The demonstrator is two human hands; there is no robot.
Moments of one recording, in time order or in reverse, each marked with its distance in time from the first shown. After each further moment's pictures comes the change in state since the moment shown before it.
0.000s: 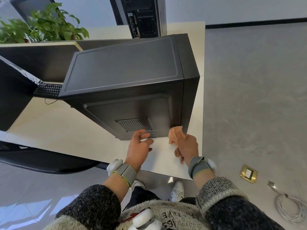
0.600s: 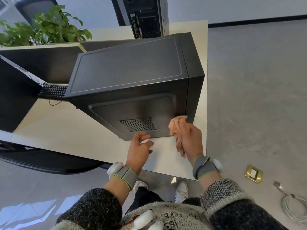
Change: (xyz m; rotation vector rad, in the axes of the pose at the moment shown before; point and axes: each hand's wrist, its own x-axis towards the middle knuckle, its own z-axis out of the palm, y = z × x) left_hand -0.004 -0.003 -0.013 0.020 0.020 -0.011; right_hand -0.018 -0.026 0.000 0.197 0.012 -0.304
